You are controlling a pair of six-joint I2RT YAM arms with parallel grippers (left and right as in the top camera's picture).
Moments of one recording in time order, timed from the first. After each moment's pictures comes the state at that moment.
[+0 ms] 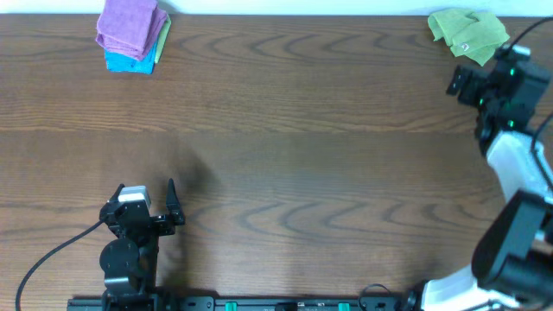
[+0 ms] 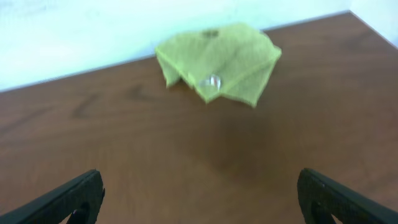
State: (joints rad) left arm 0.06 0.01 0.10 -0.31 -0.02 -0.04; right arm -0.35 1.76 1.14 0.09 -0.12 0.04
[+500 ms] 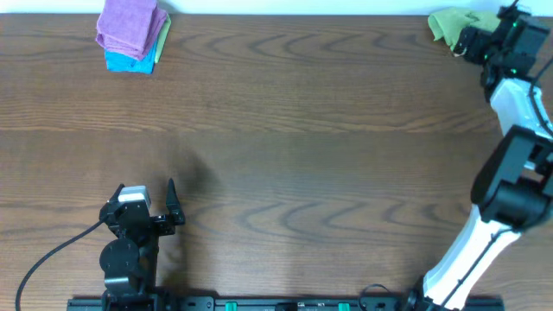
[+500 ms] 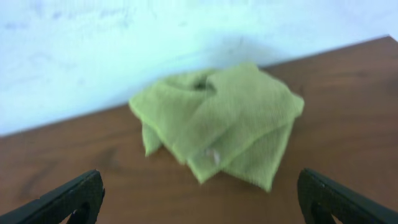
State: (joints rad) left arm 0.06 0.01 0.10 -0.31 -0.02 -0.04; right arm -0.35 2.24 1.72 0.01 -0.13 0.06
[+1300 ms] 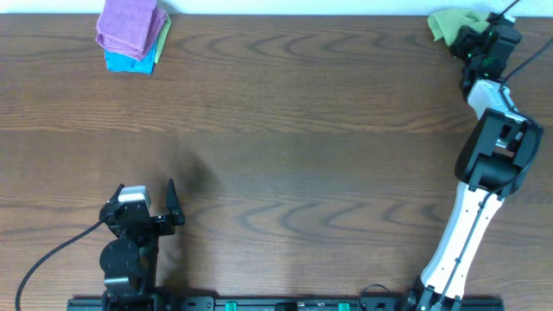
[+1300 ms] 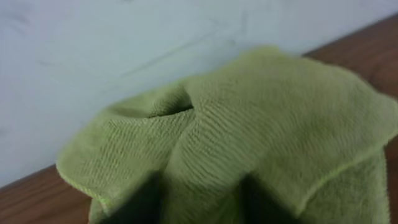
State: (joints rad) left arm 0.06 0.01 0.10 -0.31 -0.02 -0.04; right arm -0.35 2.67 2.03 0.24 -0.14 0.27
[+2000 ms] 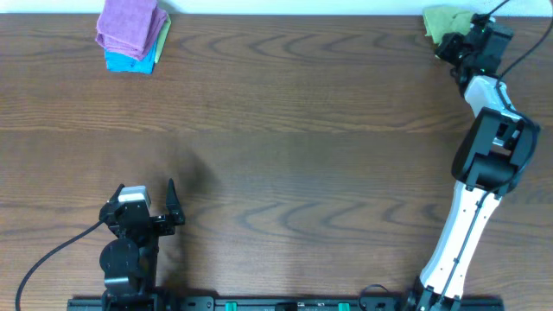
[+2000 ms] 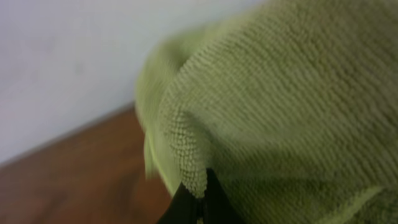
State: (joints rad) left arm 0.06 0.01 0.10 -0.31 -0.02 -0.04; right arm -0.32 2.64 2.05 0.02 -0.36 0.31
